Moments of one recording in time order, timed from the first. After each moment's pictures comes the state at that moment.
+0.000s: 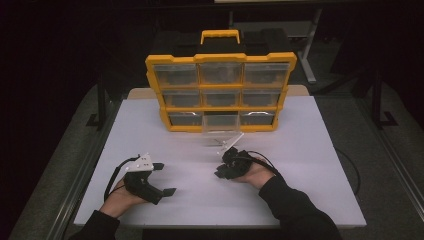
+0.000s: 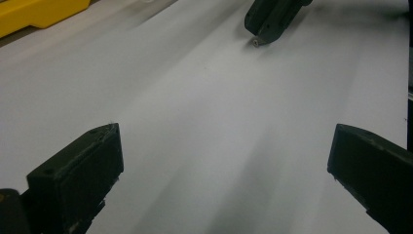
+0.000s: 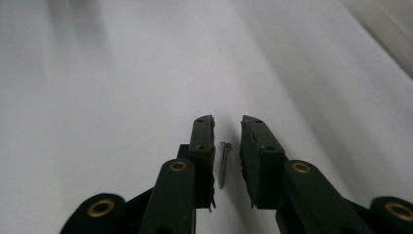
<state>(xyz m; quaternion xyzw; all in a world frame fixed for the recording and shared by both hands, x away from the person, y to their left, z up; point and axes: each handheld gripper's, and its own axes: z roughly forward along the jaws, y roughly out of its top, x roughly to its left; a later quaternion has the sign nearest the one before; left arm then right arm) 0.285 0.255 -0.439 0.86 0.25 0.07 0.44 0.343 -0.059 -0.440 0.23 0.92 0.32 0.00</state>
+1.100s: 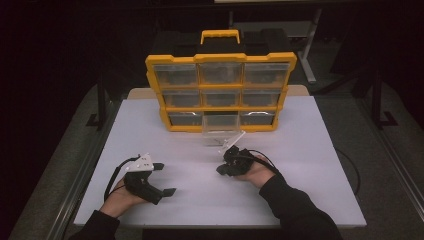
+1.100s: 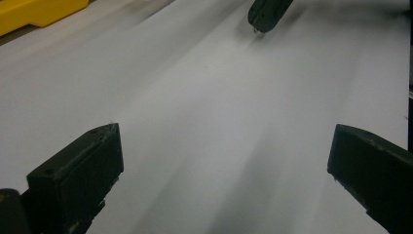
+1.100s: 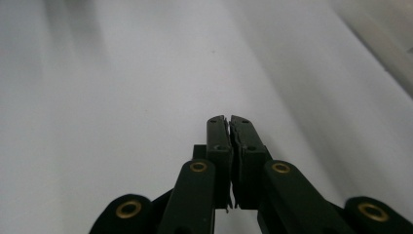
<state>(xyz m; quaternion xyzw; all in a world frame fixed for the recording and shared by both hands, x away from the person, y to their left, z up) 0.286 0.255 -0.439 0.86 0.25 0.07 0.44 0.345 -0.064 -0.434 0.22 0.92 0.32 0.01</state>
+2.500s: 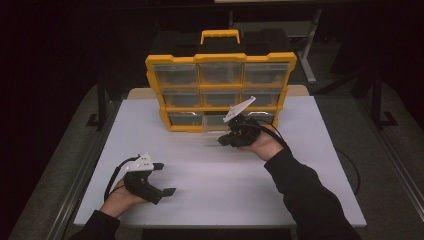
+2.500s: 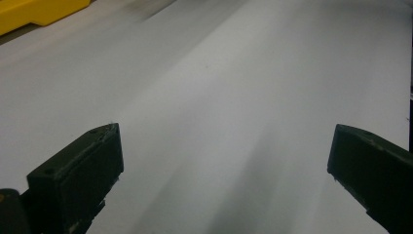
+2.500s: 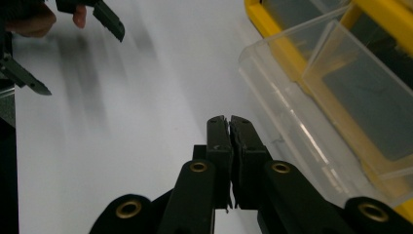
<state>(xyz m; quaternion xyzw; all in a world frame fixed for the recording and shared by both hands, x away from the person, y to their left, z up) 0.286 0.255 -0.439 0.86 0.25 0.07 0.44 0.375 -0.075 -0.346 0.22 0.91 0.36 0.05</state>
